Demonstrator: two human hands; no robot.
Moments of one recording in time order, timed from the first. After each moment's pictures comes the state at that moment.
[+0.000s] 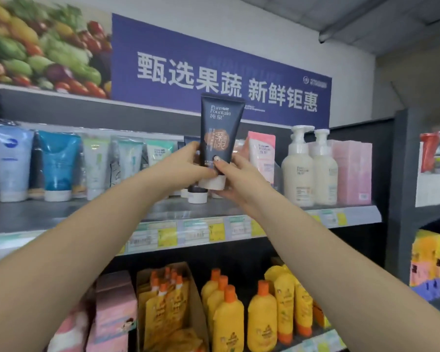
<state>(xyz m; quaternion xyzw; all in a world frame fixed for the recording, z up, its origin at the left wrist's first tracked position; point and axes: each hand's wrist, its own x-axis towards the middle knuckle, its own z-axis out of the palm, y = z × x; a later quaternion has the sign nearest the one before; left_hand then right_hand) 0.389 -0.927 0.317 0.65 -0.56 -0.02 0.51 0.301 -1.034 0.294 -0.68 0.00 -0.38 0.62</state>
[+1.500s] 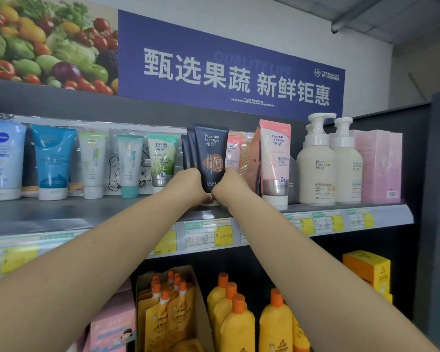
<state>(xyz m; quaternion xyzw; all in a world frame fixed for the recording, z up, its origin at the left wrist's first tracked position) 0.423 -0.981 0.289 0.86 -0.41 0.15 0.26 0.371 -1.061 0.284 -0.83 0.28 -0.36 0.32</state>
